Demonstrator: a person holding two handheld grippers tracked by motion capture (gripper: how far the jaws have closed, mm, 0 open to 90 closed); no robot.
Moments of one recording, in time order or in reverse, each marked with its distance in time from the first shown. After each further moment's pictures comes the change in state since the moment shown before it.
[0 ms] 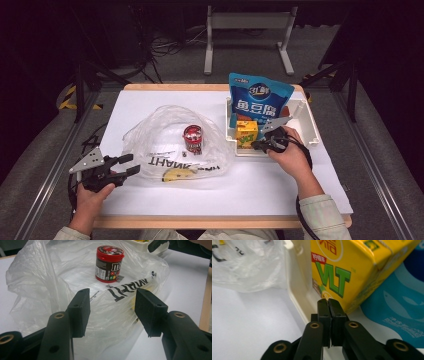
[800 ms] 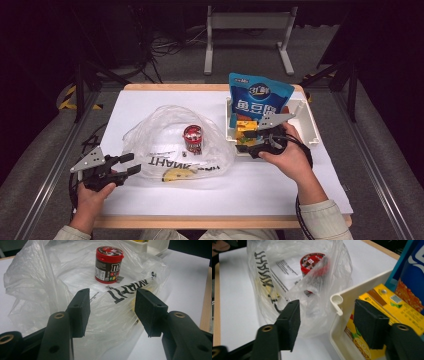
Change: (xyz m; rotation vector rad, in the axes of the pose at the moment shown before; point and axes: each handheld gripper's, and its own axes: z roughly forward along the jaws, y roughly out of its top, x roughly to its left) left arm 0.000 0.002 0.001 -0.003 0.001 0.004; right arm 0.041 0.040 -0.028 -0.215 0.074 -0.001
